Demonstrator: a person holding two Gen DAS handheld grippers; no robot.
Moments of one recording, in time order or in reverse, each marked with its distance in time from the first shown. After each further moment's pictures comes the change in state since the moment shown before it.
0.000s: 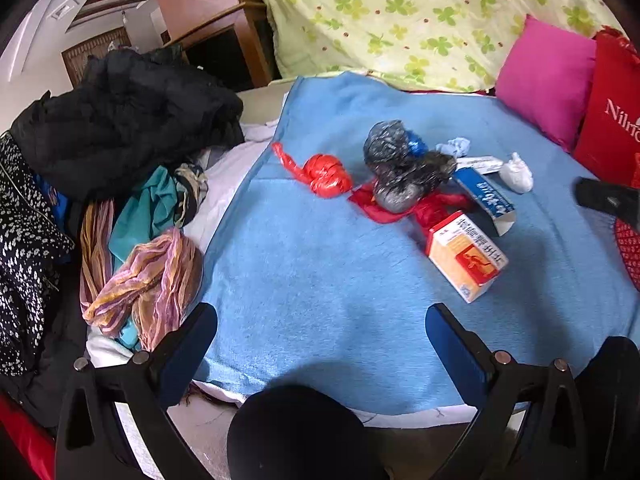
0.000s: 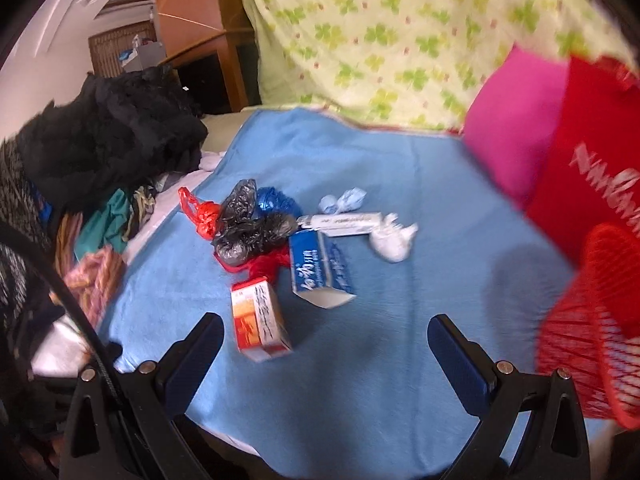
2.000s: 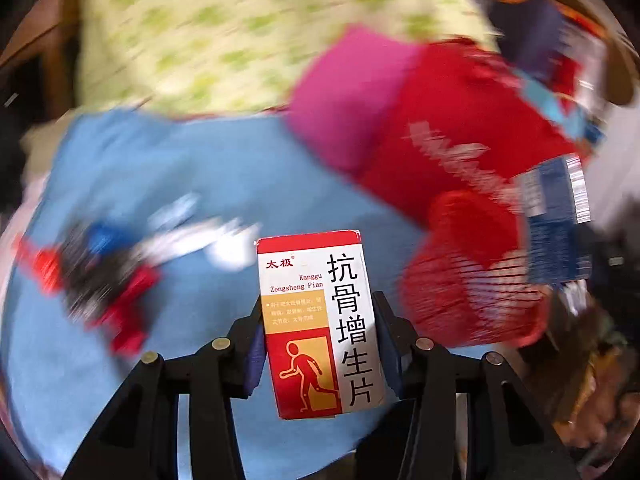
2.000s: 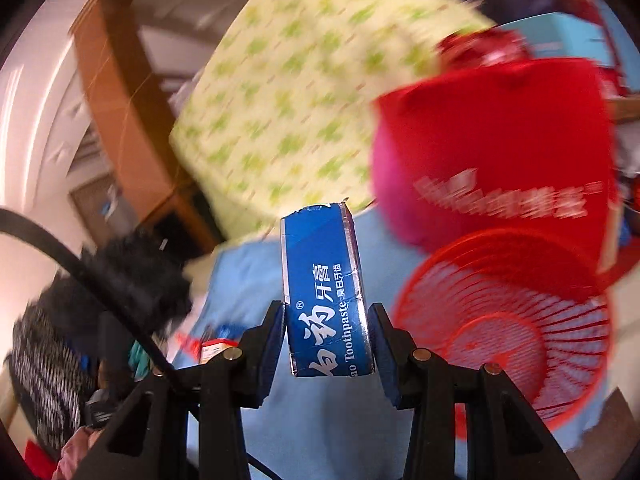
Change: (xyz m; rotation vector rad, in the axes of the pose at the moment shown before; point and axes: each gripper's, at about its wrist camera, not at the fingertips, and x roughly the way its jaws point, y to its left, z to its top) left arm -0.056 -0.219 0.116 0.154 -0.025 -0.725; right arm -0.166 -0.198 -0.029 0.390 -0.418 0.014
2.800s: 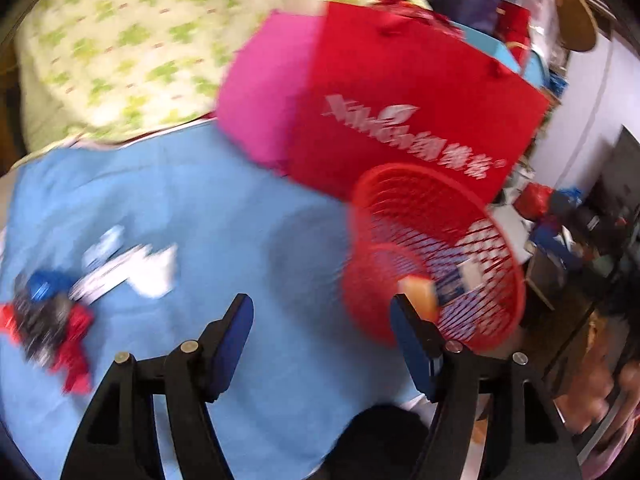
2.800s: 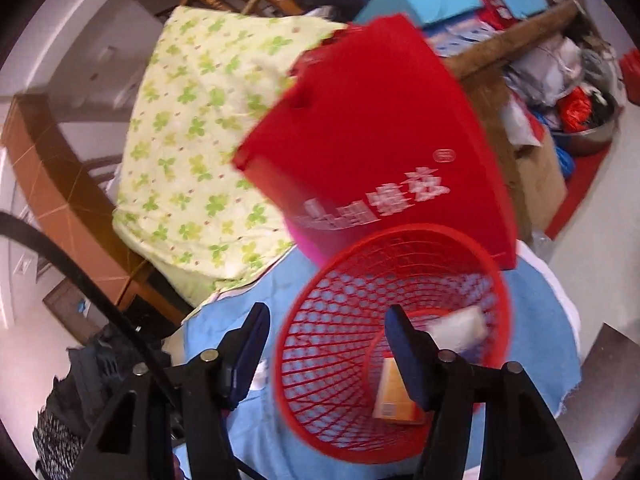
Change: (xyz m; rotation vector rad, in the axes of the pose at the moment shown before) left arm 0.030 -0.031 -0.016 0.114 0.058 -0.005; right arm -0.025 -0.106 0.004 0.288 -0.073 -0.065
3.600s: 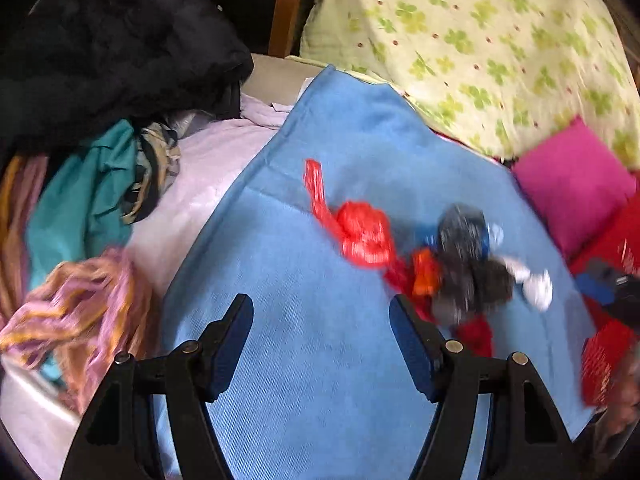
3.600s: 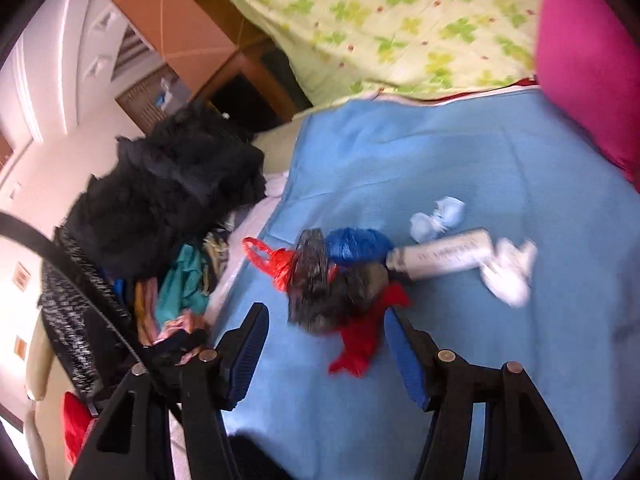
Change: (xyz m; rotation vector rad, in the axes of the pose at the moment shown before) left arm -0.115 0.376 -0.117 -0.598 -0.085 0.434; right arm 0.263 0.286 -0.179 -0.423 0.637 0.286
